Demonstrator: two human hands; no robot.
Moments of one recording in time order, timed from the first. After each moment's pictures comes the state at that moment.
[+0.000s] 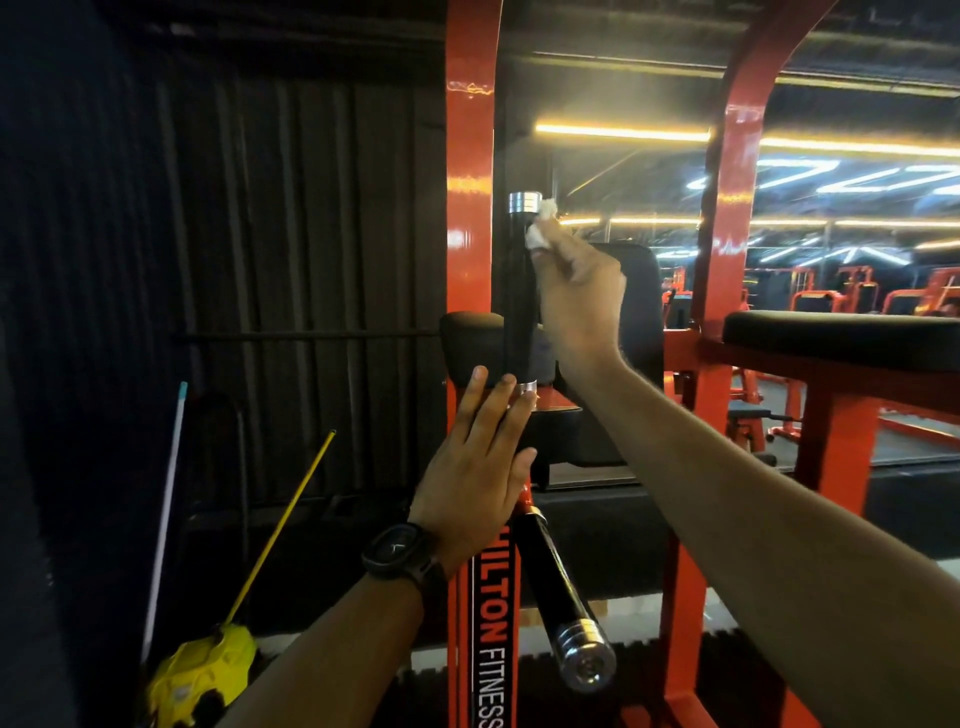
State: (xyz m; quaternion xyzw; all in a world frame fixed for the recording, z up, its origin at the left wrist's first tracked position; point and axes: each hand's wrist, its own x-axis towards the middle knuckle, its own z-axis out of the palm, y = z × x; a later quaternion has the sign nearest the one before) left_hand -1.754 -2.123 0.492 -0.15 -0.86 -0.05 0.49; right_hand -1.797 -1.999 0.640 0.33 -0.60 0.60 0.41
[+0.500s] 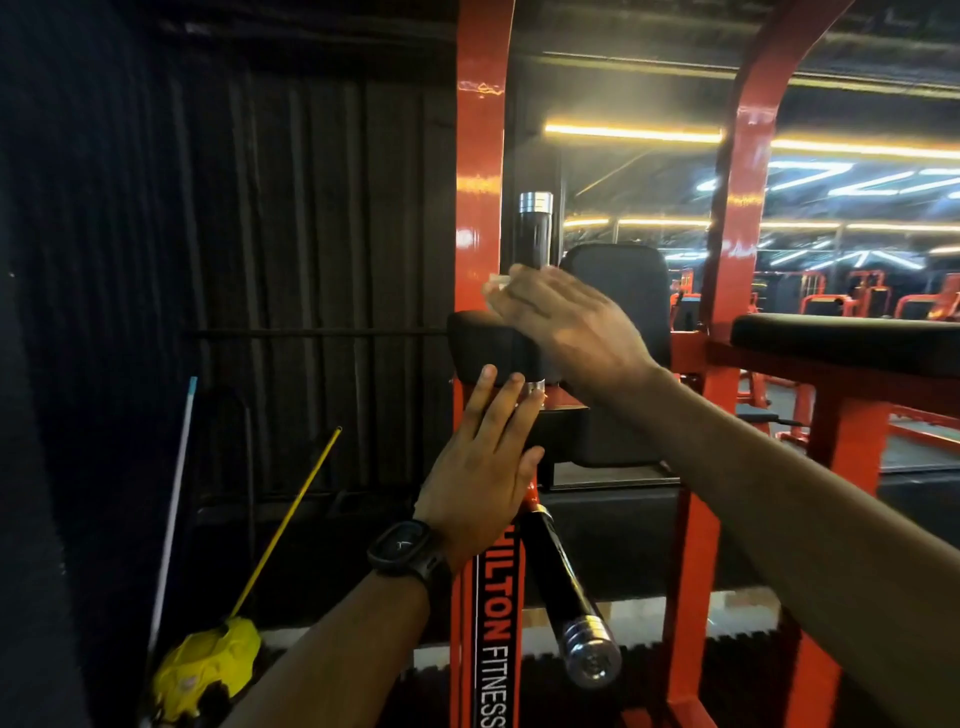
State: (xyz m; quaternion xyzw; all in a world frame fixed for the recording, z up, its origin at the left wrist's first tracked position) left_hand -1.752 -2.122 0.493 -0.15 -0.86 -0.04 0.49; right_hand -1.814 -1.973 0.628 0.48 -0.66 -0.02 0.58
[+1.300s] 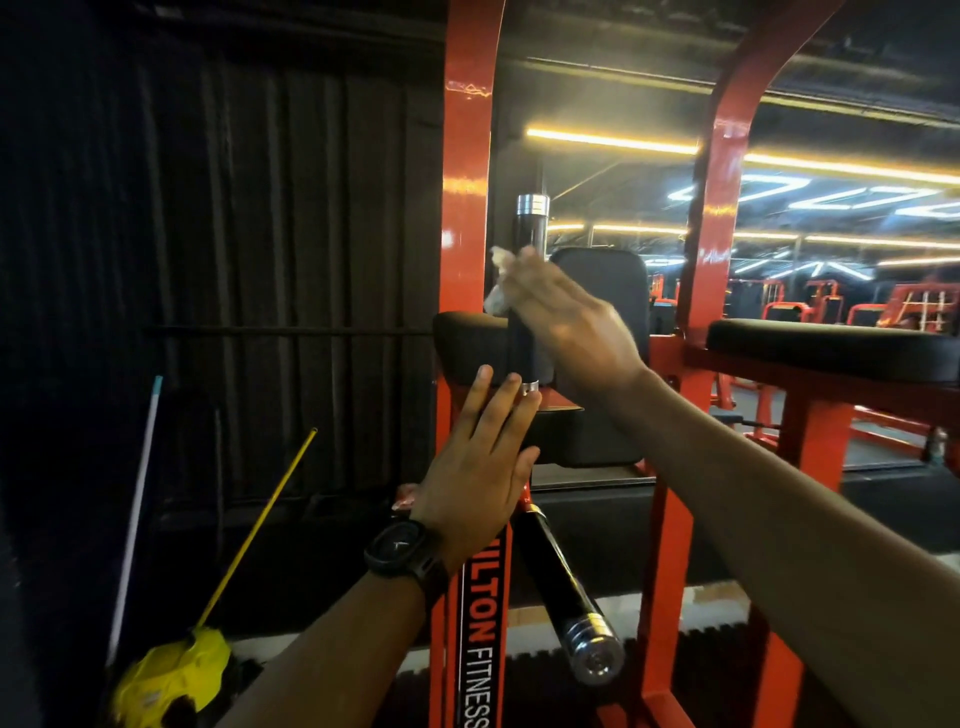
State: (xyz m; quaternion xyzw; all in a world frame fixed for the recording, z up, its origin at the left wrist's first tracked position) left_hand -1.757 -2.122 0.492 -0.17 -0.84 -0.03 0.51; right_hand -1.815 -1.979 0.624 0.45 -0.66 0.01 0.60
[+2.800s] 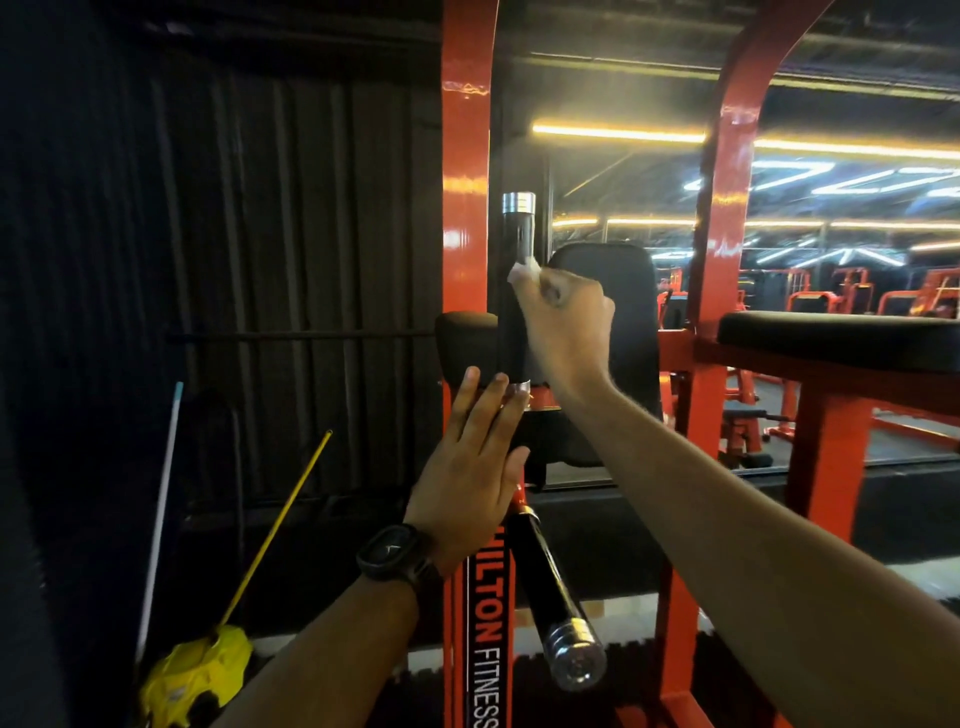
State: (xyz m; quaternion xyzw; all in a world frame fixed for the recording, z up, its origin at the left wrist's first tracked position) left_hand -1.756 -2.121 0.489 -0.17 -0.85 -0.08 0.50; right_hand -1.780 -1.999 0.625 0.28 -0.67 0.58 0.37
